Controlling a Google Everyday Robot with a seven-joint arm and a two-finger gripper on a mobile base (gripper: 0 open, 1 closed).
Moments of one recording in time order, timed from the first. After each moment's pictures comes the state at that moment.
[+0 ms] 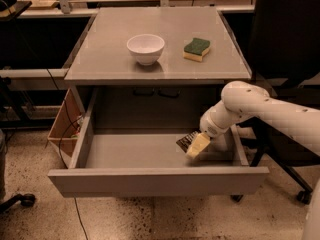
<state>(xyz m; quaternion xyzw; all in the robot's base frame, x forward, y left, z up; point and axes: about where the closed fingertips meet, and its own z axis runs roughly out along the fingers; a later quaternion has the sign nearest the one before) 0.626 -0.139 0.611 -0.53 0.82 0.12 0.20</state>
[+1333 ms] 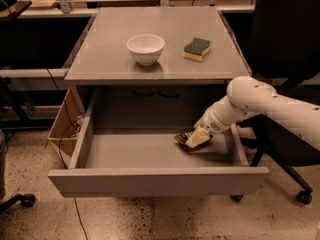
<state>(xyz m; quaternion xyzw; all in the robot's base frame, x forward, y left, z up) 0.625 -0.136 0.635 -0.51 0.82 0.13 0.22</state>
